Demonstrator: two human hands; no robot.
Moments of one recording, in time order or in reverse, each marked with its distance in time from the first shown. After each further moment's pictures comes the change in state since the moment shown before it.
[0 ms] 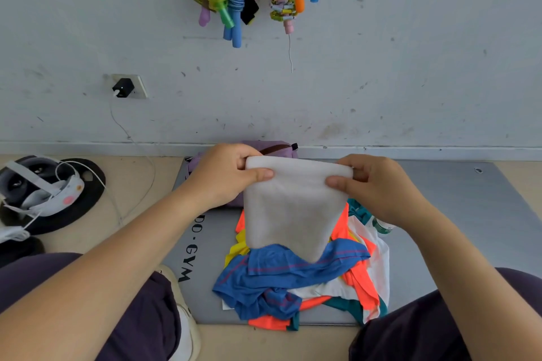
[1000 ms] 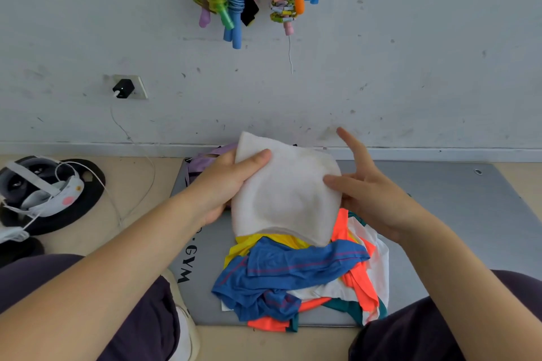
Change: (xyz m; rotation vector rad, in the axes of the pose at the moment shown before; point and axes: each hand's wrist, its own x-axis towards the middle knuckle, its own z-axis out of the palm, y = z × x) left_hand -0.006 0.005 0.011 -0.693 -0.094 -0.287; right_hand -0.004 -0.003 0.012 0.718 -0.222 0.115
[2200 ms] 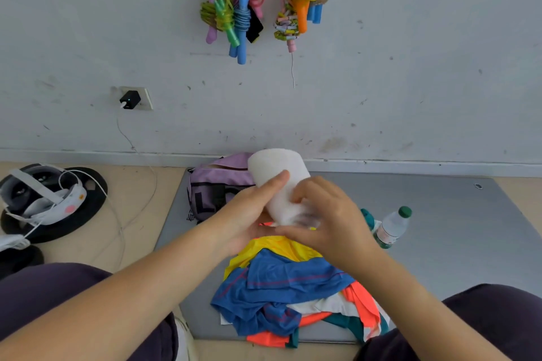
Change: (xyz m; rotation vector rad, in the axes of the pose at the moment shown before) left_hand -0.005 -0.021 0.026 -0.141 -0.112 -0.170; right_hand 0.003 0.026 0.046 -0.907 0.180 -0.636
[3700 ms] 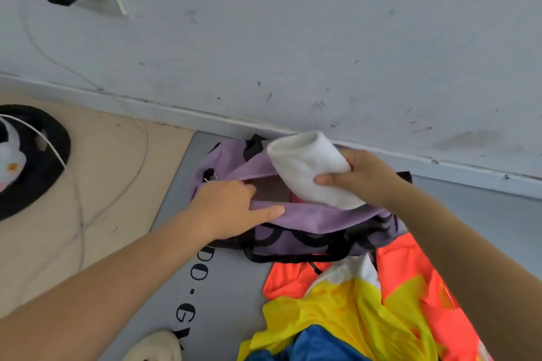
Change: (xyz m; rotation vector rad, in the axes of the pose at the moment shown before) left_hand 0.302 -0.100 -0.297 1.654 0.257 0.079; right_hand 0.237 0.283 0.252 0.251 -0.563 0.566
